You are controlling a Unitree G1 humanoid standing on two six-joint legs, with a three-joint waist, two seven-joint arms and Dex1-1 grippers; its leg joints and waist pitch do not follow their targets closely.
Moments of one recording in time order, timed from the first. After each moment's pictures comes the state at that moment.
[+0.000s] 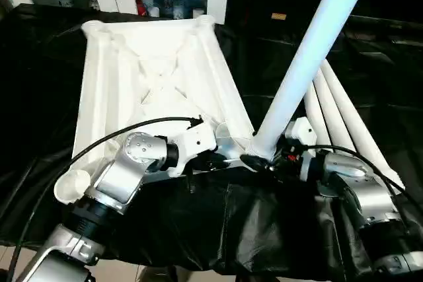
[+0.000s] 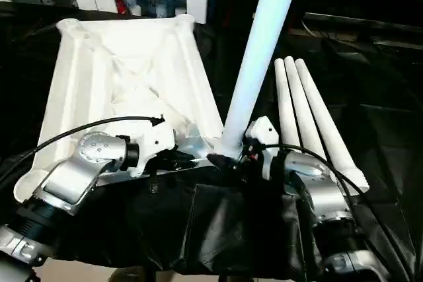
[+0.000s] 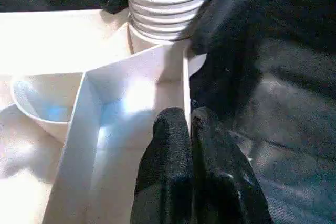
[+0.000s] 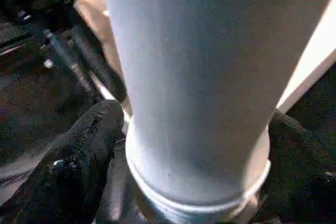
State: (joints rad) left arm -0.51 0.38 -0.35 0.22 0.02 0.26 -1.09; right arm -0.37 -0.39 0.12 0.39 0.24 0.07 1.04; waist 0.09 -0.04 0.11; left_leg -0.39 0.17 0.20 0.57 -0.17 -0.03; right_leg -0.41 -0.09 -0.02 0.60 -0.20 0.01
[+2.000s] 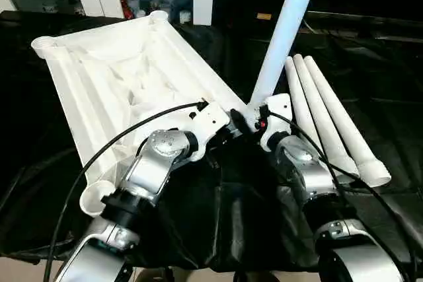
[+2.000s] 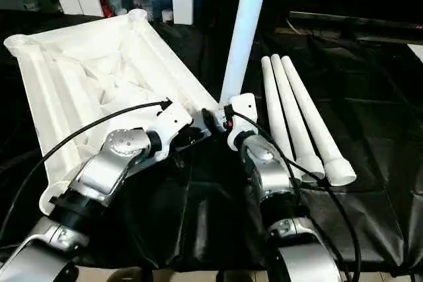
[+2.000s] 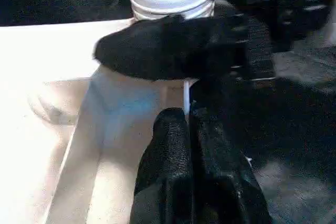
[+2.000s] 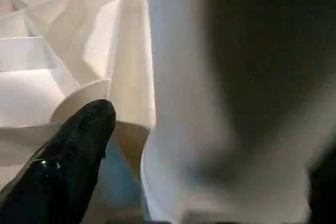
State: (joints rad) left arm -0.55 0.17 -0.29 0.31 0.12 0.34 -0.74; right arm -0.58 -0.05 0.01 0.73 0.10 -0.07 0.36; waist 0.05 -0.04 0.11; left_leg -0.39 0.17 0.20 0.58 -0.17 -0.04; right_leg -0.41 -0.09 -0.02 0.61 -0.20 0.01
